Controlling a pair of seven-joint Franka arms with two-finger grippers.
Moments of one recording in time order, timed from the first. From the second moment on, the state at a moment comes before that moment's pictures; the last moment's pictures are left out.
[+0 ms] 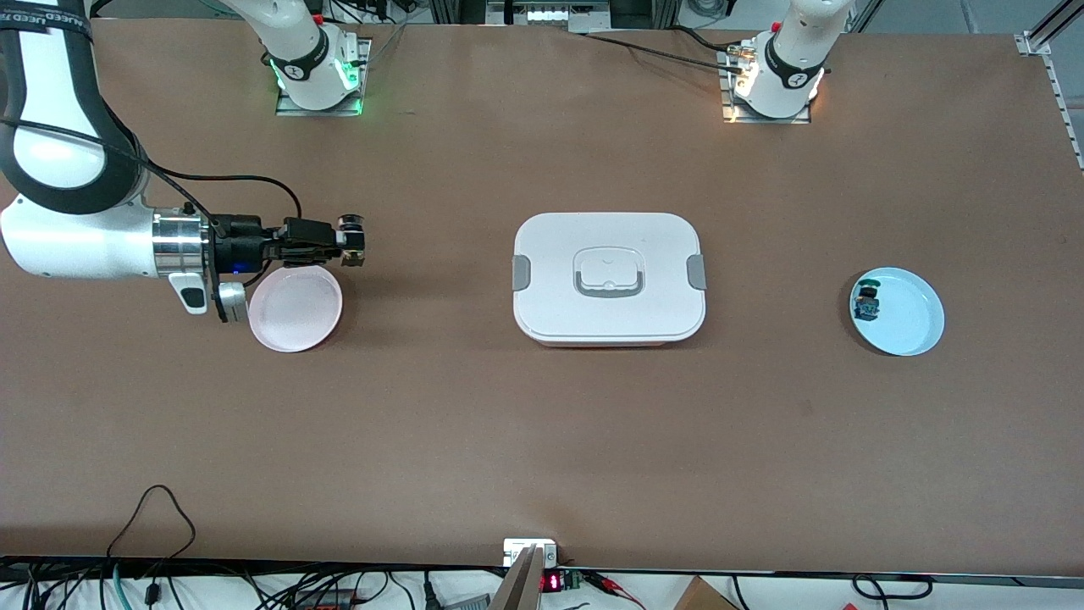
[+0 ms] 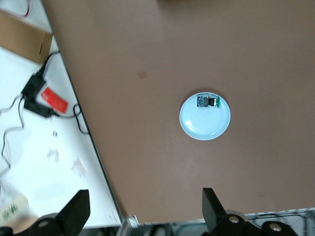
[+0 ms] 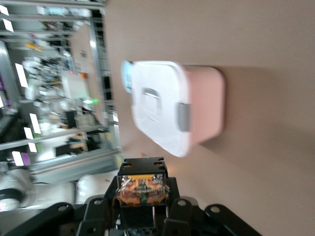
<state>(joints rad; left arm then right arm) 0.86 0.16 -1.00 -1.17 0.34 1.43 1.70 0.13 0.24 -0.09 -1.84 1.02 1.65 -0.39</state>
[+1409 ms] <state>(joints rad) 0.21 0.08 -0.21 -1.70 0.12 1.64 0.66 0.12 0.25 -0.10 -1.90 0.03 1.87 -0.23</state>
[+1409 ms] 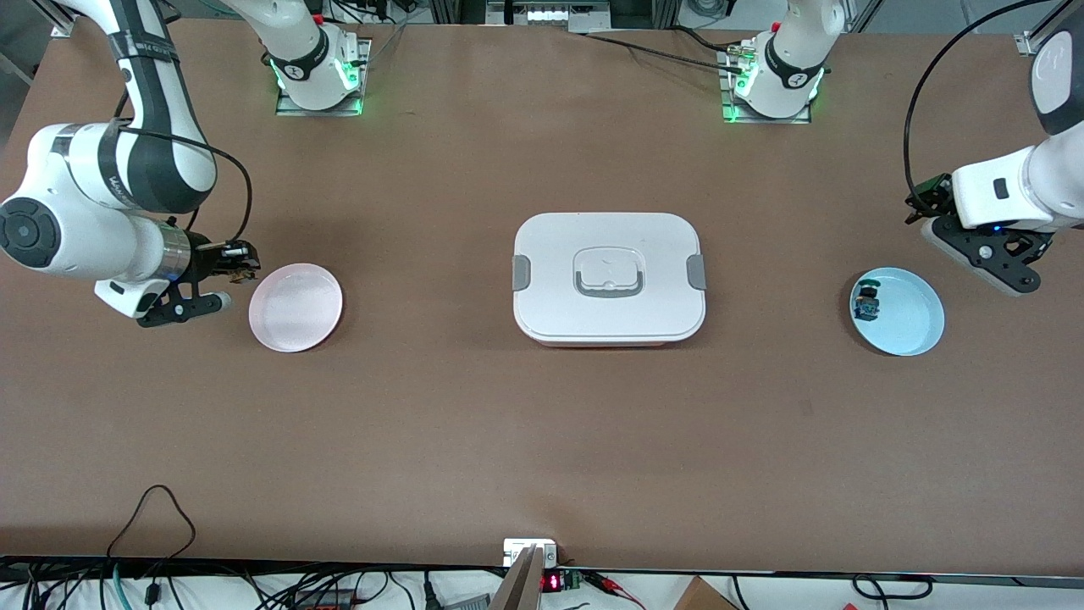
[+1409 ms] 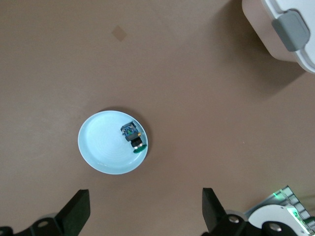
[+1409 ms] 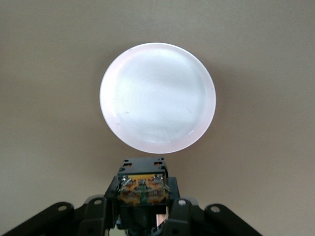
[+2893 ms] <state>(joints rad) 0.21 -0.02 -0.14 -1.61 0.02 1.58 -0.05 0.14 0.27 -0.09 -1.94 0.00 1.92 -0.16</state>
